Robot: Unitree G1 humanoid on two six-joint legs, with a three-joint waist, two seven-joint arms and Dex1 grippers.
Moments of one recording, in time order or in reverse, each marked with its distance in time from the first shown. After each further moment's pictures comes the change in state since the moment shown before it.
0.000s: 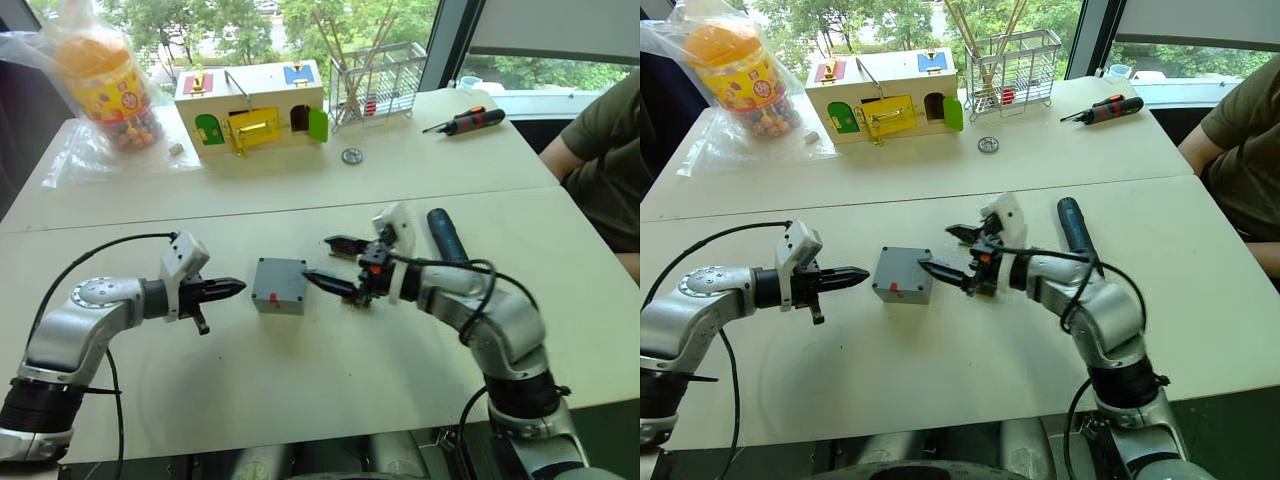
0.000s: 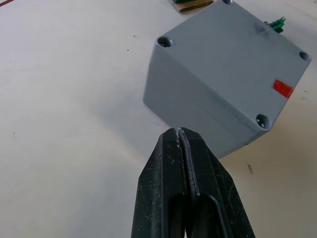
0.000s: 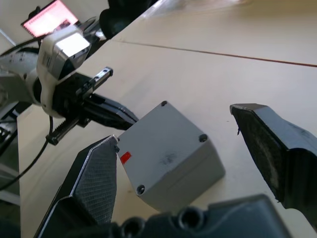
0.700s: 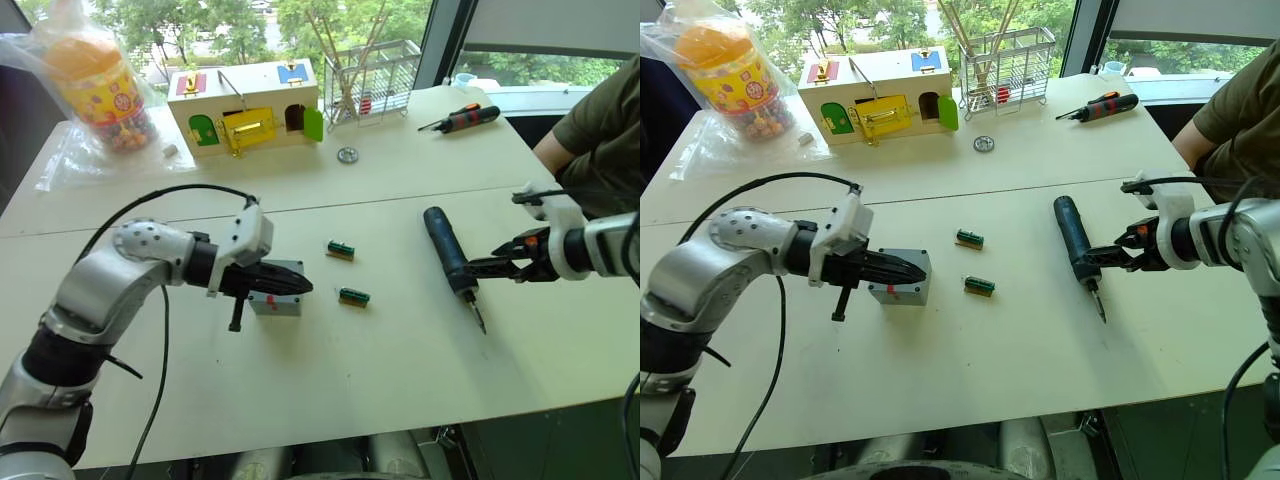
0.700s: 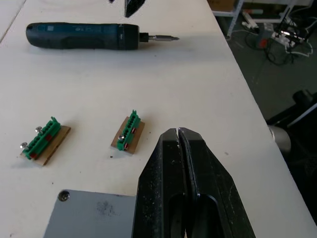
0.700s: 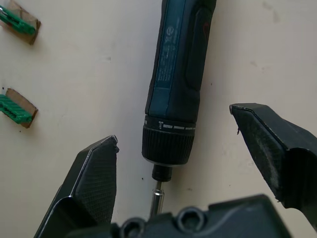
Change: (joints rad) left arm -0.346 -0.014 -0.224 -0.176 -0.053 -0.002 -0.222; right arm -0.297 -0.726 0.055 0.446 0.083 0.507 0.164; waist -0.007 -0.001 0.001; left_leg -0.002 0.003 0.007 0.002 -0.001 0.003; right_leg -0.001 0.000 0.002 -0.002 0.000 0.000
